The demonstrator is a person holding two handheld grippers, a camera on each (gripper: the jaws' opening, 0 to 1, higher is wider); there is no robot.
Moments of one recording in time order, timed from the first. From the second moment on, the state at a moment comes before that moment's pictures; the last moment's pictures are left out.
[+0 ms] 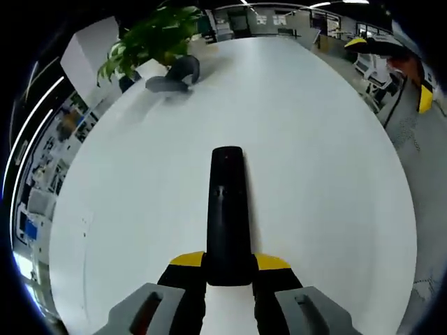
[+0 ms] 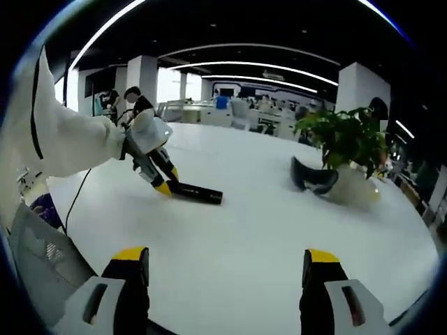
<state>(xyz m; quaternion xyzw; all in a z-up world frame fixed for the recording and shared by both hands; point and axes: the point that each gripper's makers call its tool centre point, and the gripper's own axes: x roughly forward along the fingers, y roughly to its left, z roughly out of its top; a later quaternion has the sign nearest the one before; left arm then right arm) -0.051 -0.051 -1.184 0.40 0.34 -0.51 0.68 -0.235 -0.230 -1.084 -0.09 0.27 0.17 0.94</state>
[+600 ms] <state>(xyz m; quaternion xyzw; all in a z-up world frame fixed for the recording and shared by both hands) 0.010 -0.049 -1.189 0.45 0.35 -0.51 0.65 -0.237 -0.227 -1.095 -0.10 0.29 0.18 0.93</state>
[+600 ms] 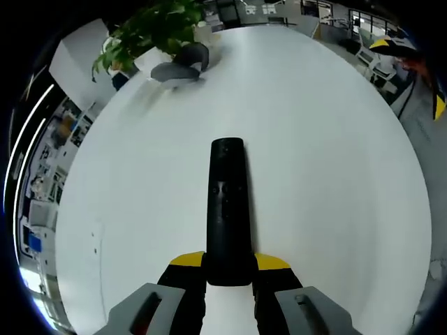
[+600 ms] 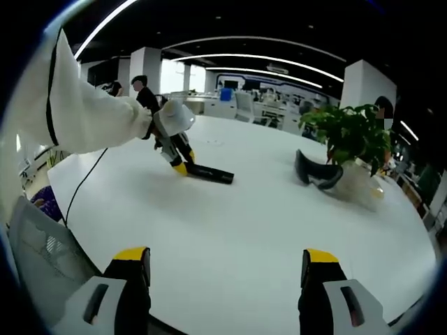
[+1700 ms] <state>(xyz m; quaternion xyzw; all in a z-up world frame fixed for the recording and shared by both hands) 0.042 -0.042 -1.178 0.36 0.34 -0.43 0.75 -0.238 -0.225 -1.098 -0.12 0.30 0.18 0.93</state>
